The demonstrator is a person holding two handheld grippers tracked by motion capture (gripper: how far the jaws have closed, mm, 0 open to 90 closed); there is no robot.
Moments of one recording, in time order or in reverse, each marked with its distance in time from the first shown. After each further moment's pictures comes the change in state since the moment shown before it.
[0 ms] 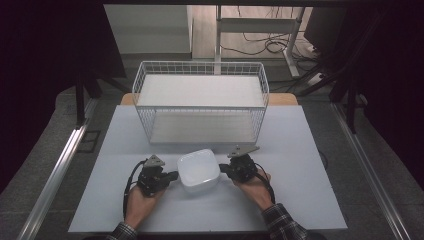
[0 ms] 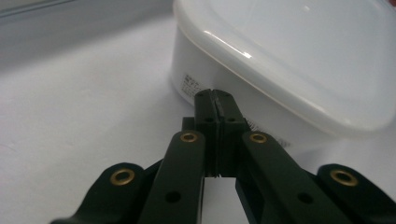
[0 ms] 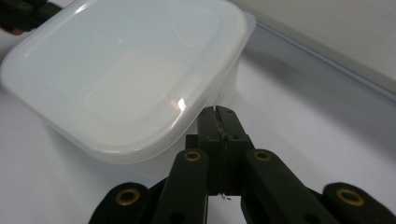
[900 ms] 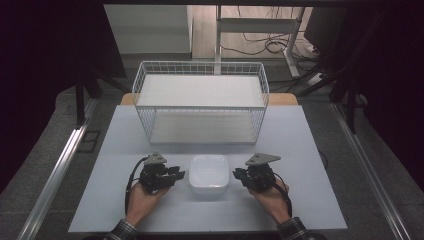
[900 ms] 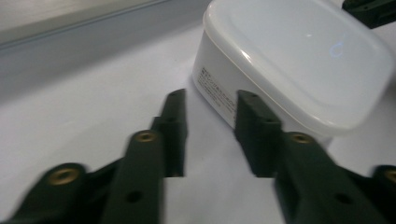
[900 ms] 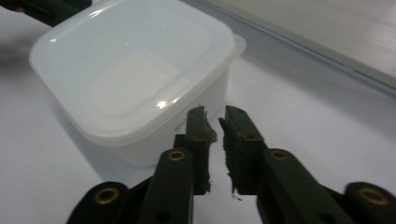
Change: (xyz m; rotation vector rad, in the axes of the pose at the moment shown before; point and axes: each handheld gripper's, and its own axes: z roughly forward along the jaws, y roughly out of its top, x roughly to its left) left arm -0.005 0.010 -0.008 -0.043 -0.058 0.046; right arm 0.001 -0.026 -0.051 -0.028 -0.088 0.039
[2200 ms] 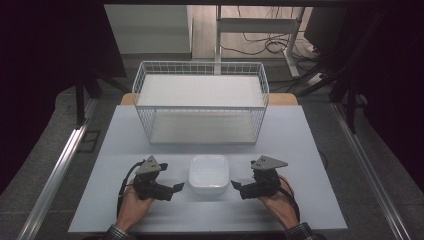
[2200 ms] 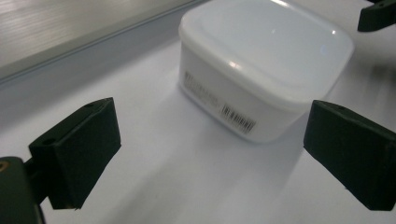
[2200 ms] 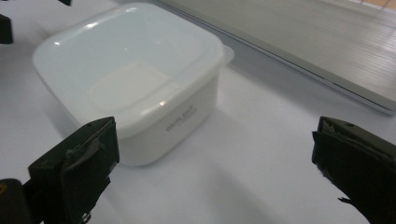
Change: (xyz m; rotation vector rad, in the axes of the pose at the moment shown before) left arm -0.005 -0.008 -0.011 -0.074 -0.030 0.120; right arm -0.002 -0.011 -0.009 -0.089 -0.027 -0.032
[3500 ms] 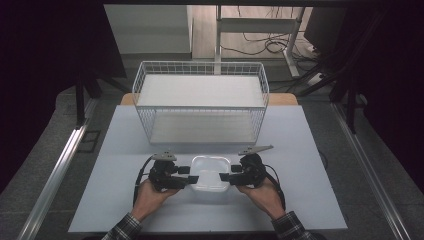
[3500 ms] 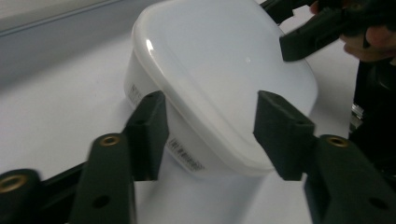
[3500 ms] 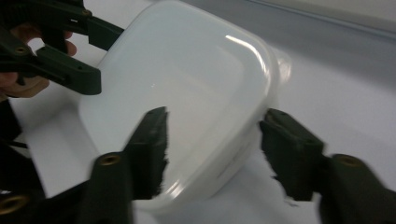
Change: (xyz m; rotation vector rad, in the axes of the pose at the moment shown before) left arm -0.007 0.027 0.026 0.088 -0.185 -0.105; right arm 0.006 0.033 0.025 0.168 0.178 0.242
